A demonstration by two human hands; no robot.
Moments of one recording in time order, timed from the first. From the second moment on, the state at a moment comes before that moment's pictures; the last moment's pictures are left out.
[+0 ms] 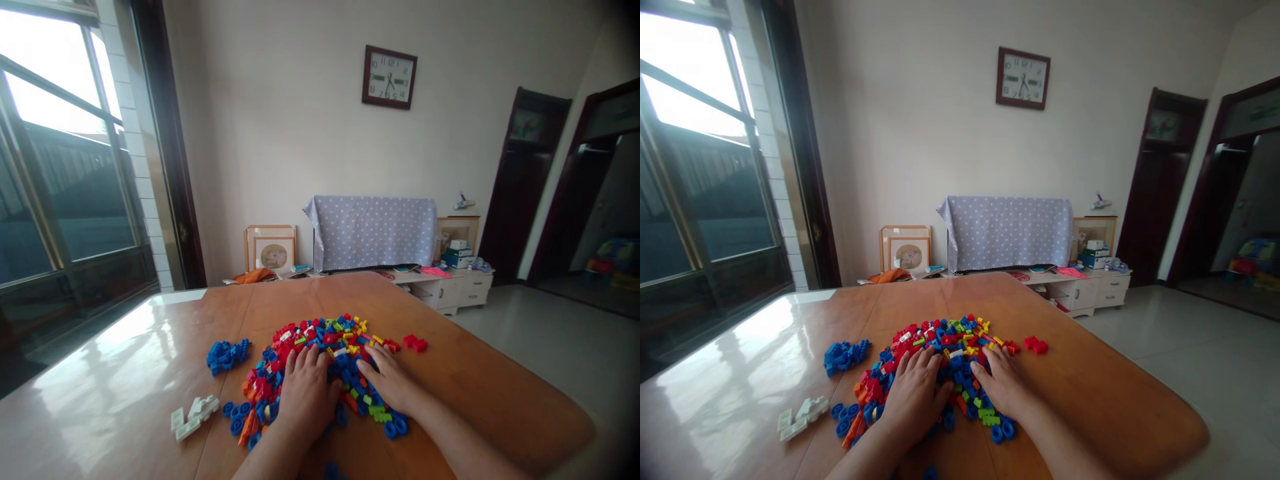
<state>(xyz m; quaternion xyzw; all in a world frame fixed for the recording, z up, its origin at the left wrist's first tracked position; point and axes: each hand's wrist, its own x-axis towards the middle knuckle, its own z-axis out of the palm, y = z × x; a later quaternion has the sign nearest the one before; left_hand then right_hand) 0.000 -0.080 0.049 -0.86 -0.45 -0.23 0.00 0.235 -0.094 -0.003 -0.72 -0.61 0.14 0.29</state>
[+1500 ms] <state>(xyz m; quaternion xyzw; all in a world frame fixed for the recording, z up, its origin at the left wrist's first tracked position) -0.008 -0.081 0.069 -0.88 -0.43 -0.20 -0.05 0.226 -0.057 0.022 -0.60 -0.65 0.16 0.43</state>
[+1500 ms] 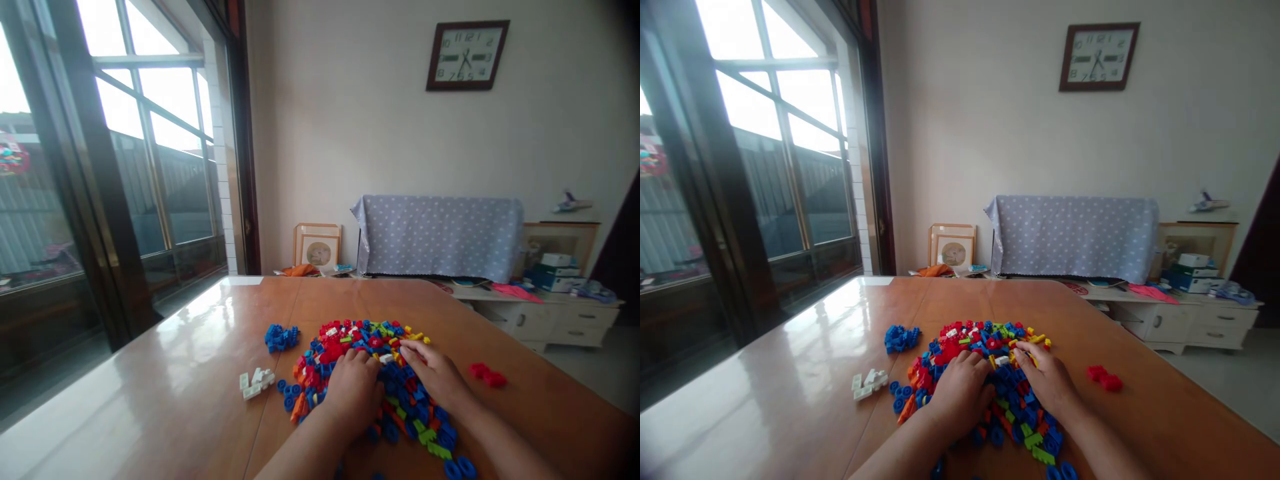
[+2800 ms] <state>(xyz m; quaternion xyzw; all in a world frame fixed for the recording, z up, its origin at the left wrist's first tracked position) -0.046 -0.029 0.061 -0.62 -0.39 -0.50 -0.46 0.162 -0.072 0.032 -0.56 -0.70 0.03 0.45</state>
